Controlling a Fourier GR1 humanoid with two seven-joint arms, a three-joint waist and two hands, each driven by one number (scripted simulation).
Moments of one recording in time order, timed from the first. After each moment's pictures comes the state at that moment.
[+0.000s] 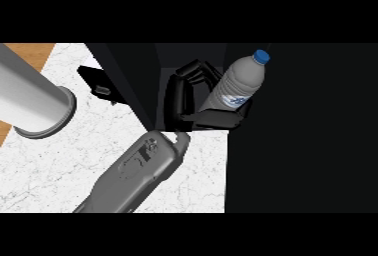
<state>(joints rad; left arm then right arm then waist) -0.74 0.00 -0.51 -1.22 0.43 0.75 -0.23 0.99 -0.13 -0.19 -2.41 -0.23 0.59 -0.38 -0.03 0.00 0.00</state>
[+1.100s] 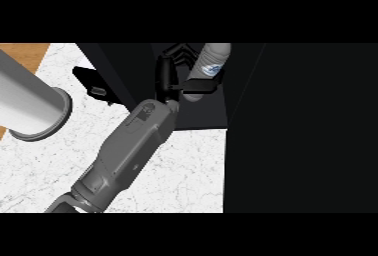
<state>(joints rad) -0.96 0.00 -0.34 -0.67 0.56 0.65 -0.47 0.95 -0.14 -0.22 -2.39 -0.30 0.63 -0.36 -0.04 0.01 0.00</state>
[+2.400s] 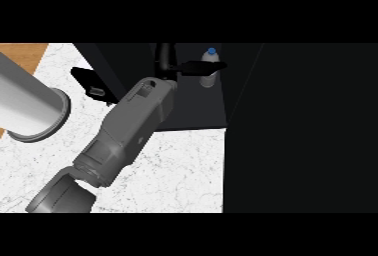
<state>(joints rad) -1.20 0.00 -0.24 -0.31 0.54 0.51 -0.59 0.88 -0.16 -0.24 -2.38 -0.33 0.62 -0.33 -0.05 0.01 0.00</state>
